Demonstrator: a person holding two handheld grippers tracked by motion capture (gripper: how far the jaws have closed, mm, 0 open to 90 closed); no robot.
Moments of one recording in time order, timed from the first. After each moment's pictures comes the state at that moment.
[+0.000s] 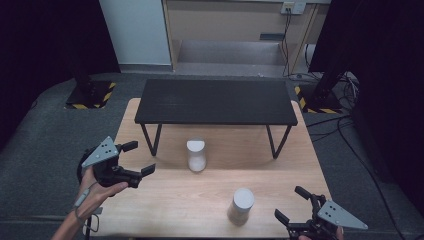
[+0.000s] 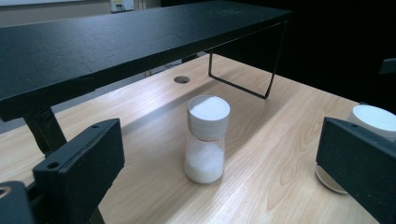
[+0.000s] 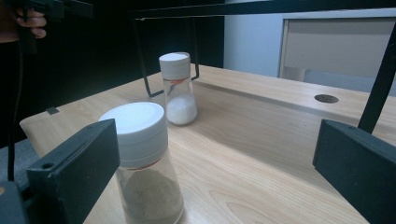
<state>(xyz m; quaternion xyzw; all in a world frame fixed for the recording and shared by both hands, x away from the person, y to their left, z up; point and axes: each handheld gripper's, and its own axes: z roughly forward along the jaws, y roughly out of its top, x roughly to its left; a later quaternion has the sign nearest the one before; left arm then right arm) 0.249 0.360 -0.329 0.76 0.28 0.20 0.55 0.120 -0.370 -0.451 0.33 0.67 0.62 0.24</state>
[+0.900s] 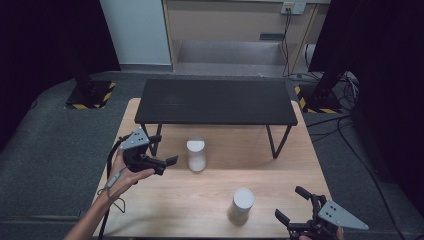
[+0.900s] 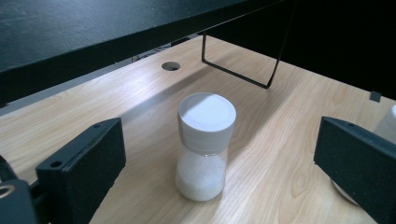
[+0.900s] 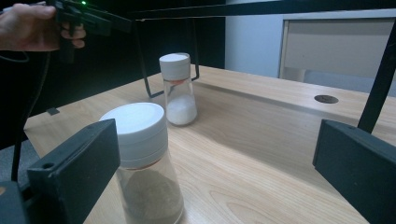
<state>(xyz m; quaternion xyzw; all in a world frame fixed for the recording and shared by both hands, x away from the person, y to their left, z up) 0.306 0.312 -0.342 0.79 0.27 0.17 0.53 0.119 -0.371 -0.451 0.33 0.67 0.62 0.24</state>
